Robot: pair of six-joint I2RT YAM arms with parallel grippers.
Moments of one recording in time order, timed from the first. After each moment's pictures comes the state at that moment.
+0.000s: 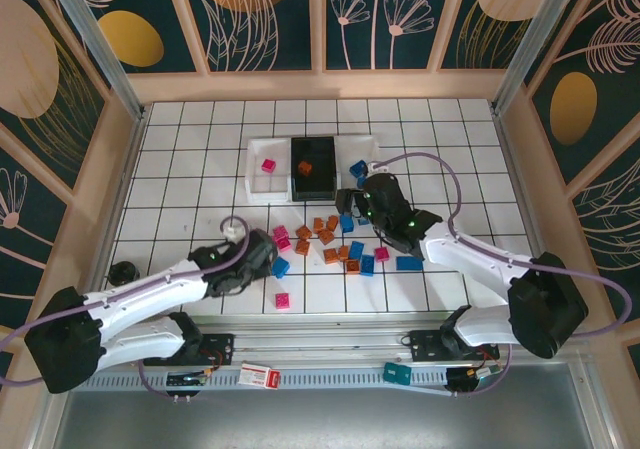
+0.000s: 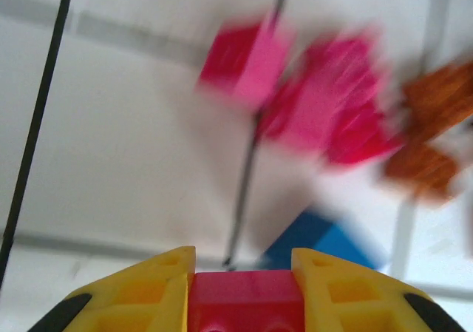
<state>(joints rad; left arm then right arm) -0.83 1.11 0.62 -0.58 -0.29 -1.05 0.73 1.30 0.77 -0.07 0.18 0.57</state>
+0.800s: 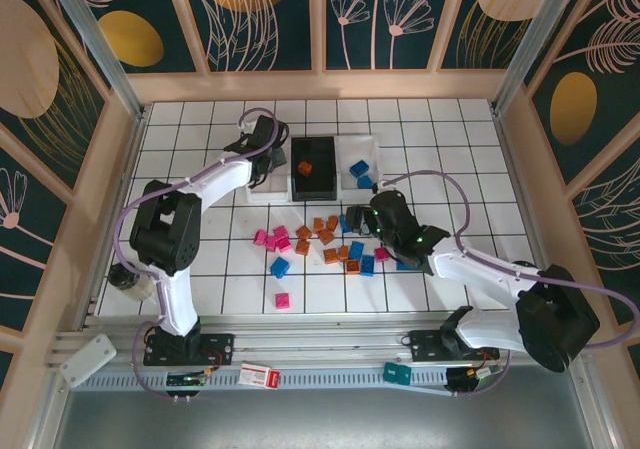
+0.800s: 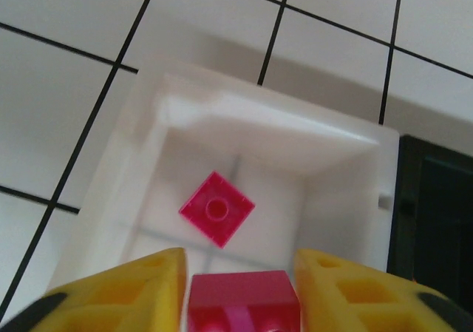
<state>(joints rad) -0.44 1.96 1.46 -0.38 -0.32 -0.70 0.73 1.21 0.62 -0.08 0.18 0.63</state>
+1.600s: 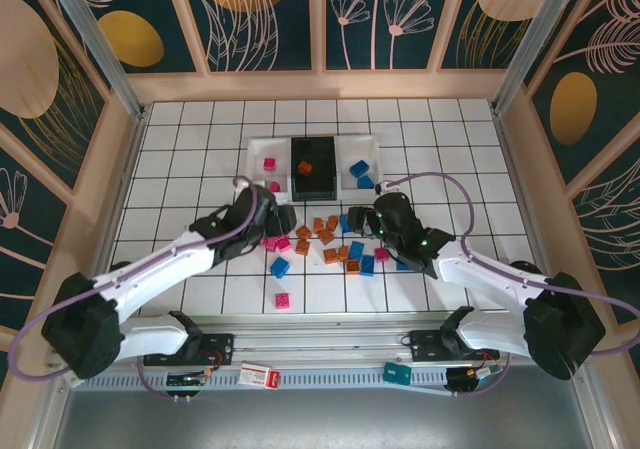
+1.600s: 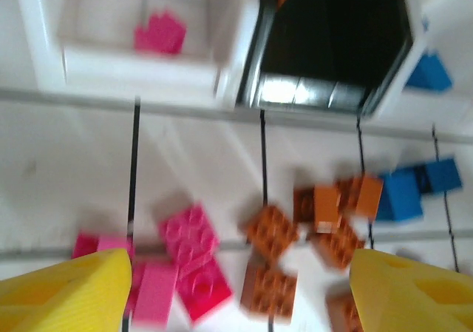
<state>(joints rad) -0.73 1.20 0.75 -0.39 -0.18 -0.78 0.73 1.17 0.61 -0.08 0.18 0.63</state>
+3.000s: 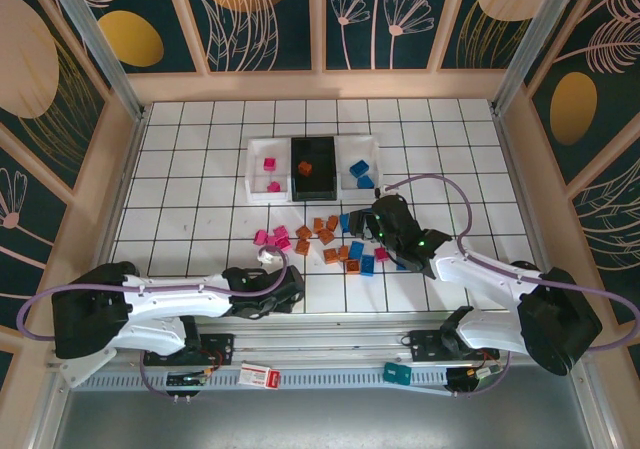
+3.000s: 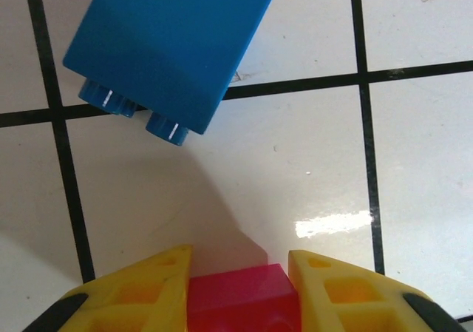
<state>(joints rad) -1.20 1.28 0.53 -0.46 -0.22 -1.09 0.73 1.19 0.59 -0.09 0.19 0.64</state>
